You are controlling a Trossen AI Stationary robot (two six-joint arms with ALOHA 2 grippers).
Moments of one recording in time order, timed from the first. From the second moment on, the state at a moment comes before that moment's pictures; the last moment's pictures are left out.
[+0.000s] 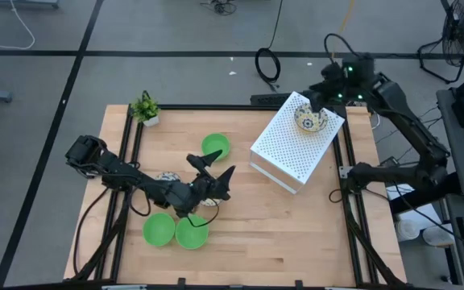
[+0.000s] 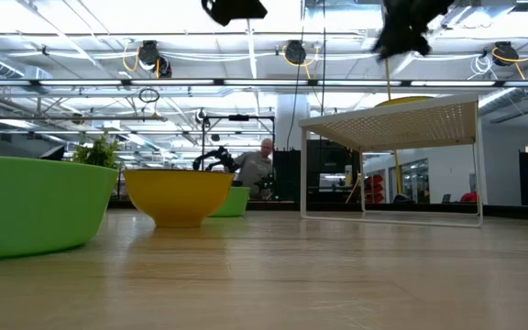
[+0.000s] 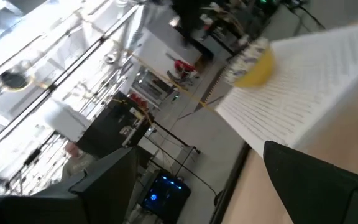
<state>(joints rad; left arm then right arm) -0.39 1.64 0.99 0.76 -1.20 0.95 -0.89 1.11 1.36 -0.80 -0.32 0.05</state>
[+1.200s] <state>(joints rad) -0.19 1.32 0.99 -0.58 -0.15 -0.25 0.43 1.07 0.67 0.08 0.36 -0.30</state>
